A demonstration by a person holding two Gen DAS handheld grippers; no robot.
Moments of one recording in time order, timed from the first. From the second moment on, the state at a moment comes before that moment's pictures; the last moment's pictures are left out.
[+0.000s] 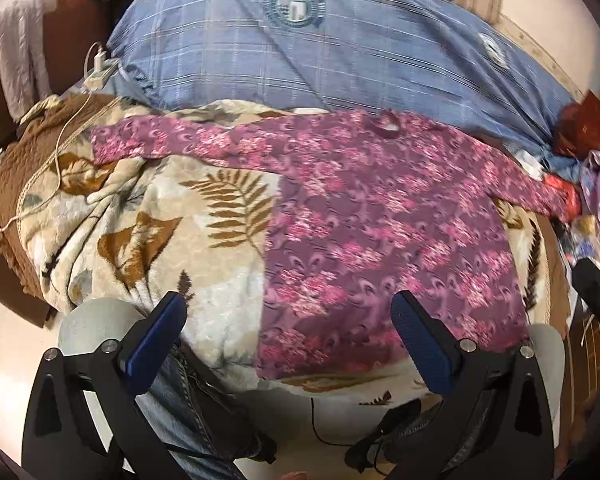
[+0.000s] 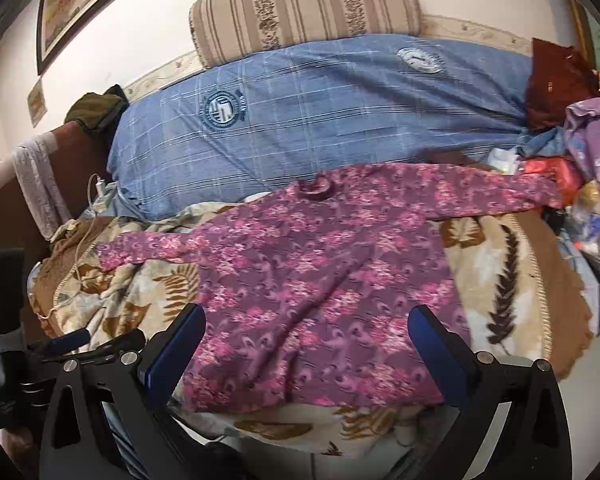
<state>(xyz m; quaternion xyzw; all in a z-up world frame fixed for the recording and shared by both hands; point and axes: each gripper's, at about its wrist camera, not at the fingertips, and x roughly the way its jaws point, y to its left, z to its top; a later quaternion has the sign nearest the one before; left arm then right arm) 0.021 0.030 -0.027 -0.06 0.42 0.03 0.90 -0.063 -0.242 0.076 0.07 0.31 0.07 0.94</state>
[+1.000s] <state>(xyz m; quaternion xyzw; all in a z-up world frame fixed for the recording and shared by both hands) 0.278 0.344 -0.199 -0.60 0.39 0.08 0.69 0.164 -0.046 0.033 0.06 0.39 0.27 0.88</state>
